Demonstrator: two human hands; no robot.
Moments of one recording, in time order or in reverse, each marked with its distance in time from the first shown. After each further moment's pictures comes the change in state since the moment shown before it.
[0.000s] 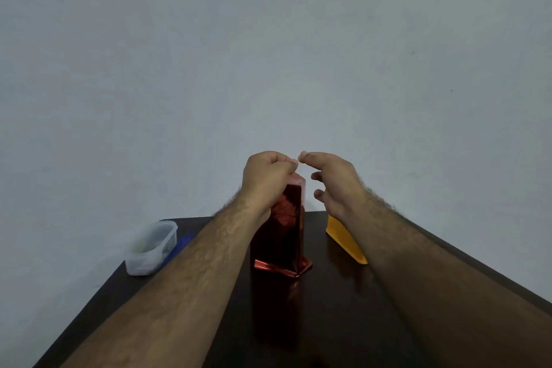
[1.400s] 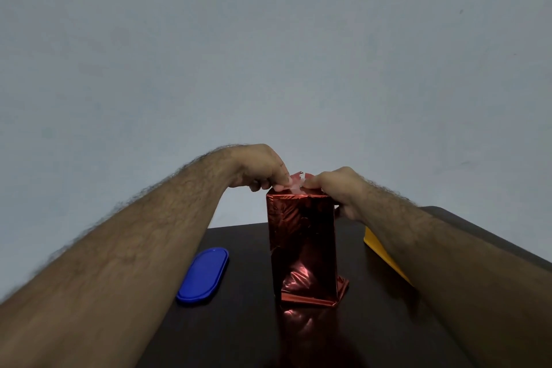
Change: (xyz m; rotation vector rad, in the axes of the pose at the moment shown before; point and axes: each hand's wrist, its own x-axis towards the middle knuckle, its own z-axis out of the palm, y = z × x) left_hand 0.151 -0.016 -0.054 0.747 -0.628 -0.243; right_hand 0.113 0.058 0.028 -0.413 -0.074 0.227
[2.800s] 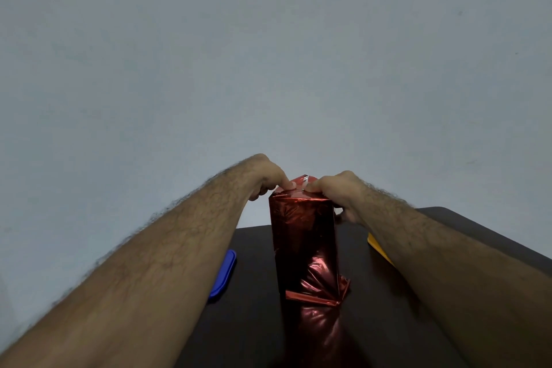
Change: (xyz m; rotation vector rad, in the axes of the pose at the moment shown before) left_hand -0.002 0.011 0.025 -0.125 0.308 -0.322; right_hand -0.015 -0.002 -0.003 0.006 0.014 0.034
